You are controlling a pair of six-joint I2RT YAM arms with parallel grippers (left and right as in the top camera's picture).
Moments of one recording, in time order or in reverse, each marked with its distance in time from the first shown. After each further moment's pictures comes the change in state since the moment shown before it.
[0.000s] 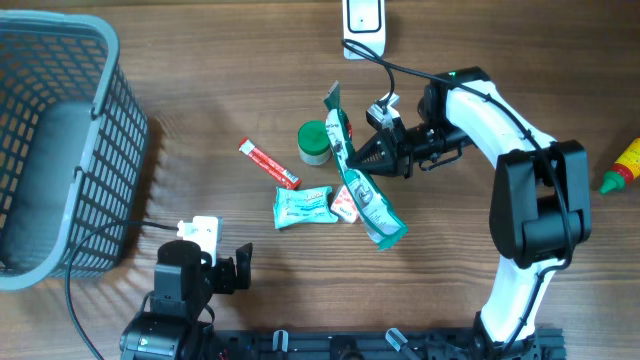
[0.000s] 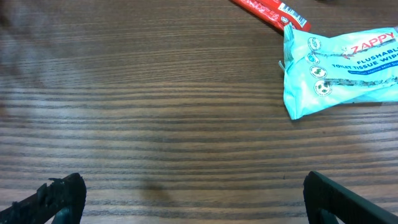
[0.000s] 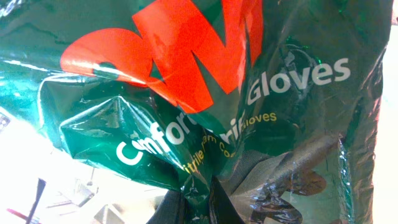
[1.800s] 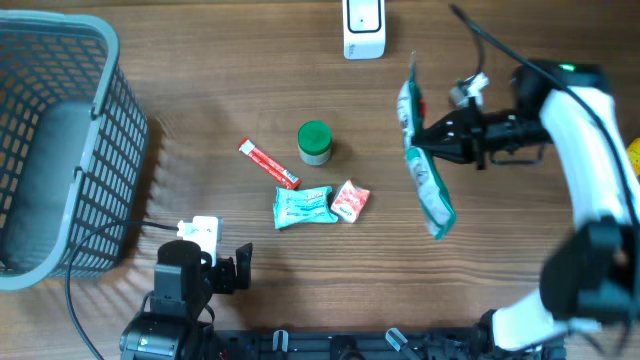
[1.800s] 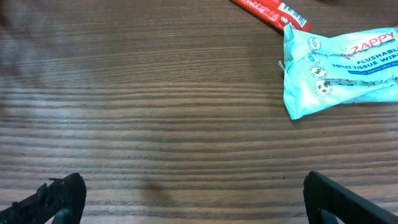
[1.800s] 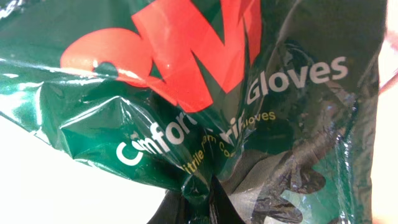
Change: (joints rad) left arm 0.000 0.000 0.000 0.000 0.000 0.000; right arm -0.298 -0.346 -0.005 0.065 0.250 0.423
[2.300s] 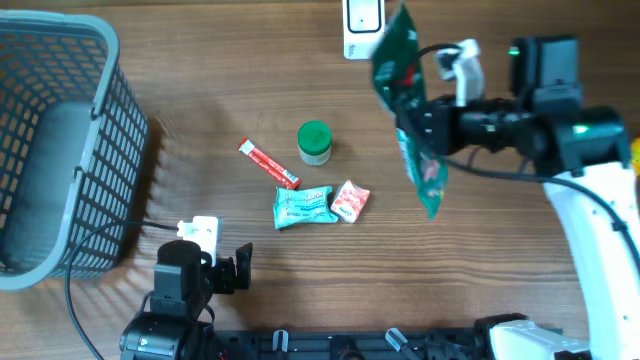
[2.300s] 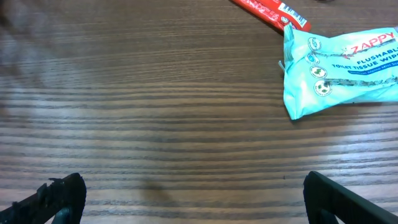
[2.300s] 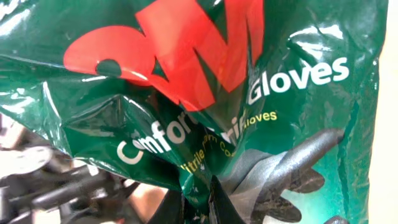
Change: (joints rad) left arm 0.000 0.000 0.000 0.000 0.000 0.000; right arm 0.278 -0.331 0.000 0.566 0.468 0.085
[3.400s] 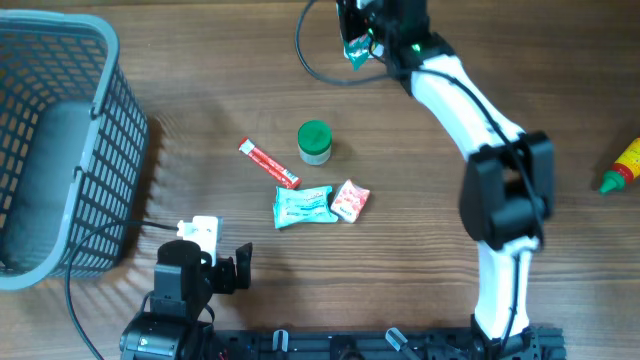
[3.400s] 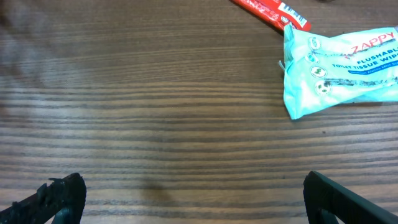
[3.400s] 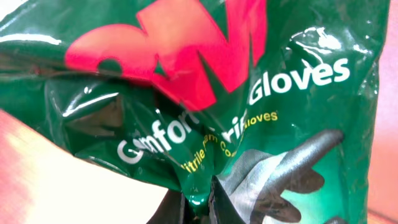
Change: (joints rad) left arm 0.000 0.000 0.000 -0.001 0.000 0.000; right arm 0.143 0.873 0.433 0.959 0.468 -0.048
